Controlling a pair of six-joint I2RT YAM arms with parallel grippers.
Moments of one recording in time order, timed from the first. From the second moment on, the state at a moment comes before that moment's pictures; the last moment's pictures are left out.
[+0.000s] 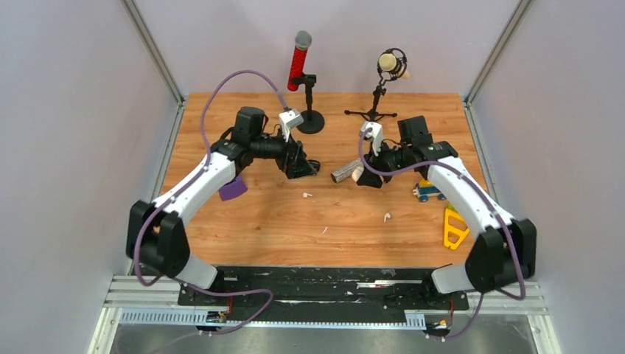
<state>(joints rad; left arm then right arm) -0.40 1.42 1.15 -0.30 0.83 0.11 0.29 1.49 1.18 -0.70 -0.71 -0.49</state>
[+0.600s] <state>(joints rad) -0.48 1.61 1.14 0.06 1.18 -0.30 0.57 1.16 0.98 -0.40 -0.64 -0.61</state>
